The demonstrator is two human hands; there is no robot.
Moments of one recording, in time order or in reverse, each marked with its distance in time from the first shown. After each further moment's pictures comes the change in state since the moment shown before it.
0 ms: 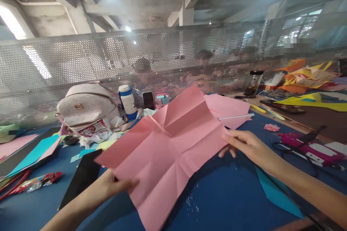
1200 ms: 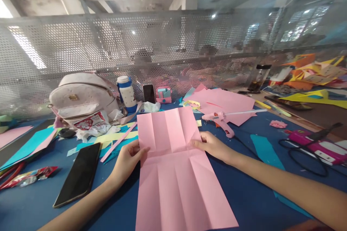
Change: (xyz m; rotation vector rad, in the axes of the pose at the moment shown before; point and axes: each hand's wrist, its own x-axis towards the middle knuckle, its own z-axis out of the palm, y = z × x) left_hand 0.082 -0.046 0.012 0.010 0.175 0.341; right_hand 0.061 0.036 0.081 0.017 -0.170 -0.009
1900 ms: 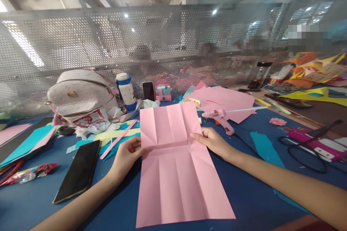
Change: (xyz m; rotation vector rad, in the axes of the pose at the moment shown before) left_hand 0.001 0.001 -0.002 -0.063 0.051 -0.015; right_hand -0.001 0.002 0.001 0.017 0.099 -0.008
